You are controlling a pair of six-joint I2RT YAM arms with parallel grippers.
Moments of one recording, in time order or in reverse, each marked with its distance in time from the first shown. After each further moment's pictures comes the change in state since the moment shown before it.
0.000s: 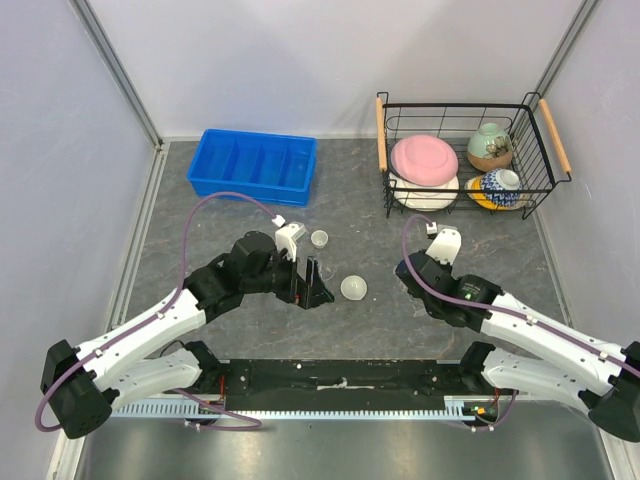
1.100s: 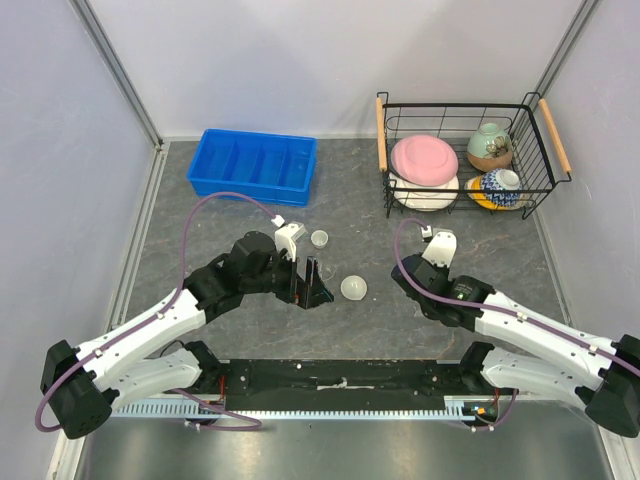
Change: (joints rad) left arm 0.000 -0.002 -0.001 -0.004 -0.010 0.001; right arm 0.000 0.039 -0.035 0.028 0.014 -0.007
